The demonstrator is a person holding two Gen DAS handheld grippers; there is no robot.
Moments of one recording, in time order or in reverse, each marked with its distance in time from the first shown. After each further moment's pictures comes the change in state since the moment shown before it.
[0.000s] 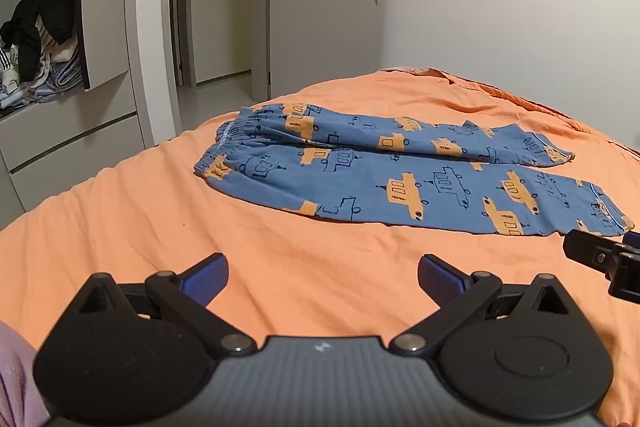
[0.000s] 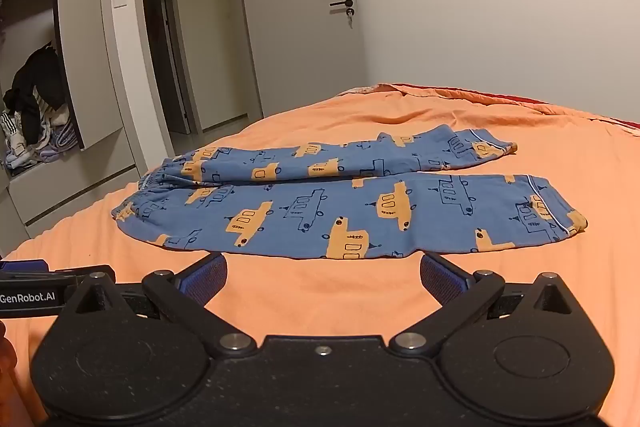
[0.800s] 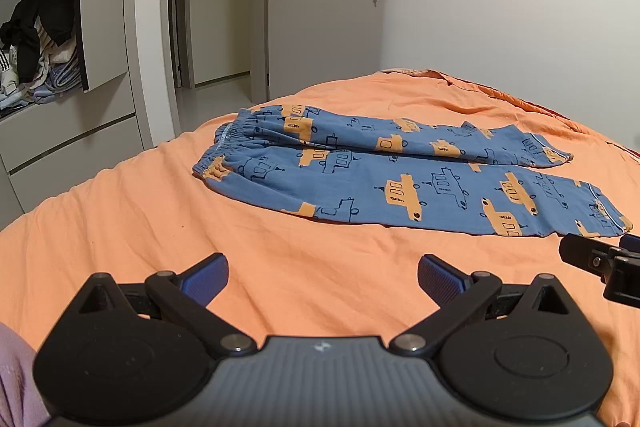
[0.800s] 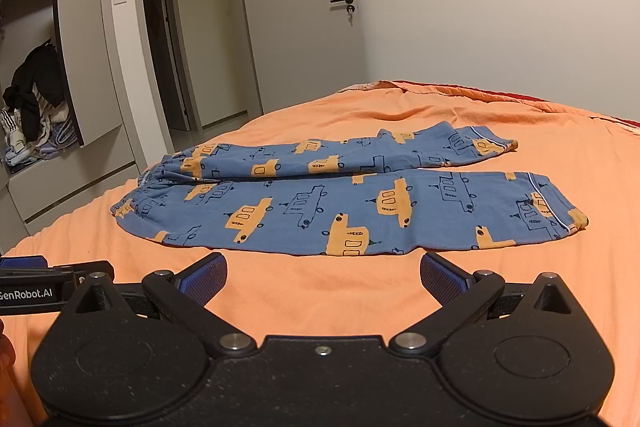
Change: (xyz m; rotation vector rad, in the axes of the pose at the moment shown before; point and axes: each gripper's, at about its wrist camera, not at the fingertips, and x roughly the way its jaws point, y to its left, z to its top) left arm 0.000 0.000 0.000 0.001 0.000 0.001; right arm 0.002 0.000 0.000 -0.006 0.007 -0.005
